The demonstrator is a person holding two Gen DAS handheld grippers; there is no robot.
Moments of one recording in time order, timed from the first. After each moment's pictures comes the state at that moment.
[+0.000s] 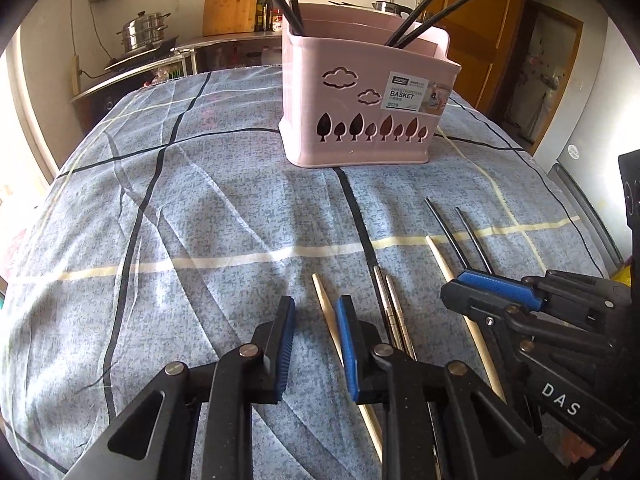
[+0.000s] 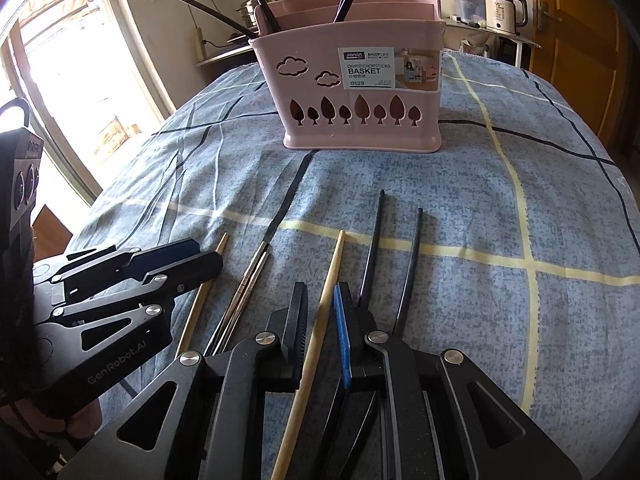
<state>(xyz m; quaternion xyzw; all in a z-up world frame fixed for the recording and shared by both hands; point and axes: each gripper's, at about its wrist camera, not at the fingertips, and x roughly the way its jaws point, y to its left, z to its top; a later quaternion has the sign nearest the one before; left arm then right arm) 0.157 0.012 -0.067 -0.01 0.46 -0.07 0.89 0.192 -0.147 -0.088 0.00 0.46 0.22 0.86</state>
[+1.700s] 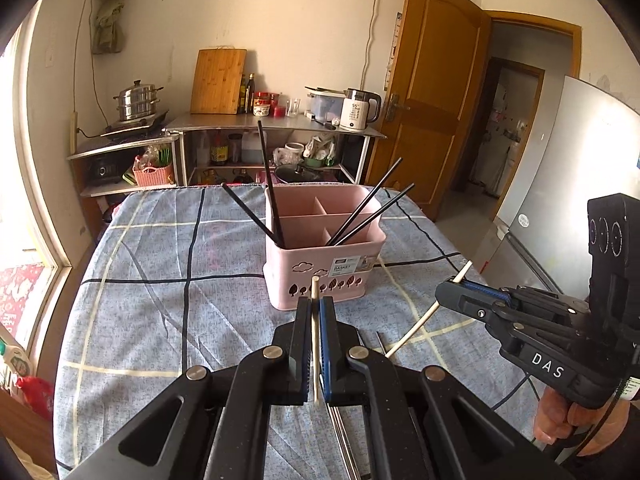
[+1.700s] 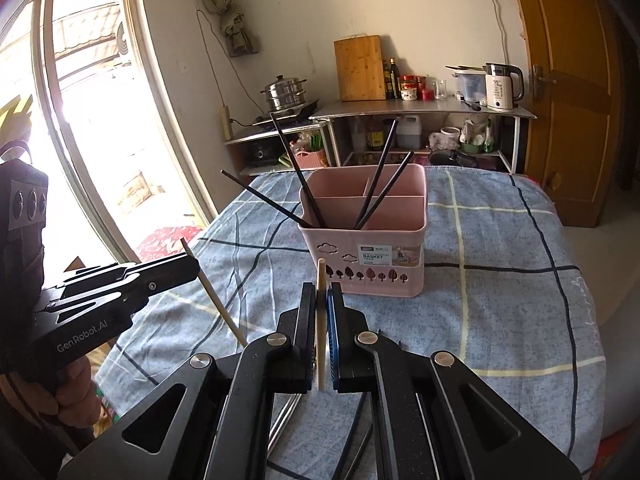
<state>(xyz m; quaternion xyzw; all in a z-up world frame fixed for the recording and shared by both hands) 0.128 0.029 0.099 -0.04 0.33 -0.12 0.93 0.175 -0.174 0.052 0.04 0.33 0.25 0.91</state>
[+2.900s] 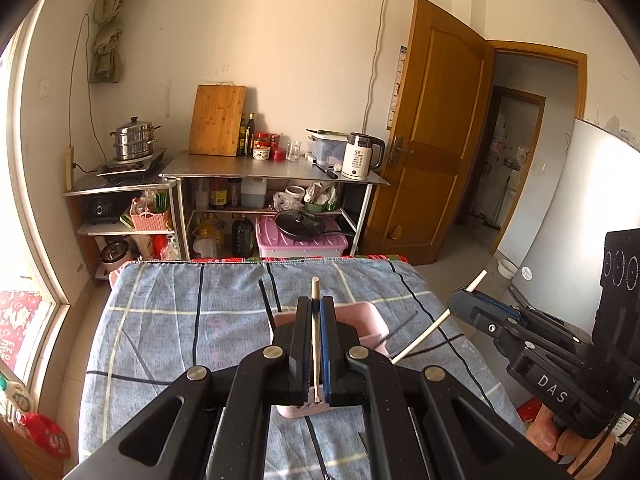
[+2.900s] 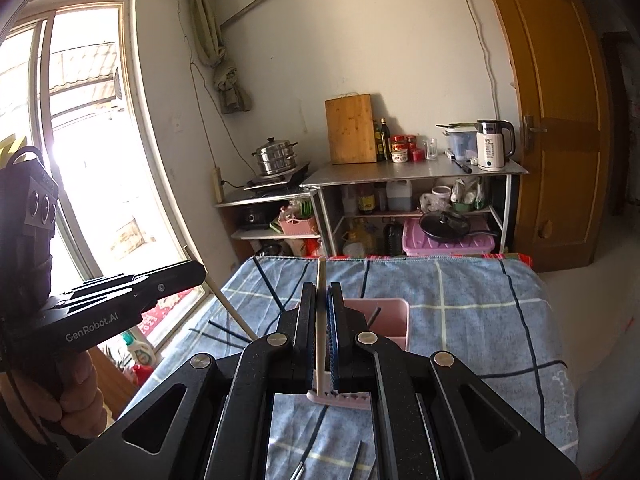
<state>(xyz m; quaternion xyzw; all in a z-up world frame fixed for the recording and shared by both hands) 0.230 0.034 0.194 -0.05 0.28 -0.12 0.95 0.246 -0.176 0.141 0.07 0.24 0.22 0.94</state>
